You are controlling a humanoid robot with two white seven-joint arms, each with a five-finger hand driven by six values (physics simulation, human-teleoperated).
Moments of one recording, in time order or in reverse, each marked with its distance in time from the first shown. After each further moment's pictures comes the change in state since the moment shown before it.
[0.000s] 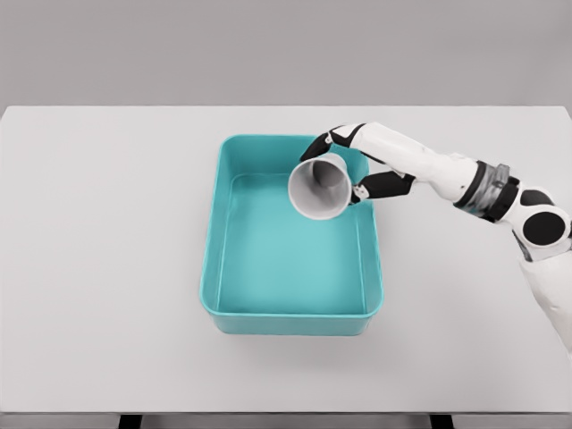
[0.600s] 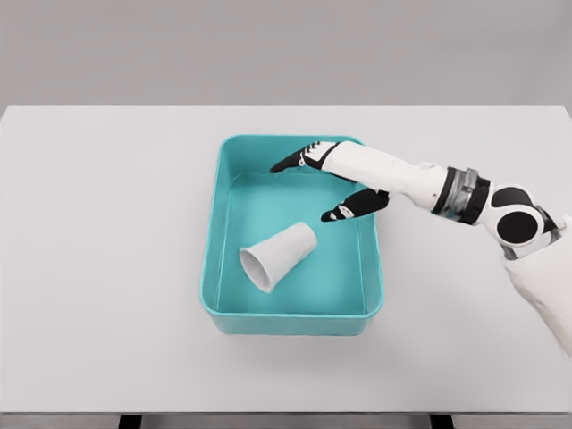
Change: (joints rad) left arm 0.000 0.000 0.000 0.000 0.000 0.000 0.000; right arm -0.043 -0.018 0.105 0.013 0.069 0.007 0.000
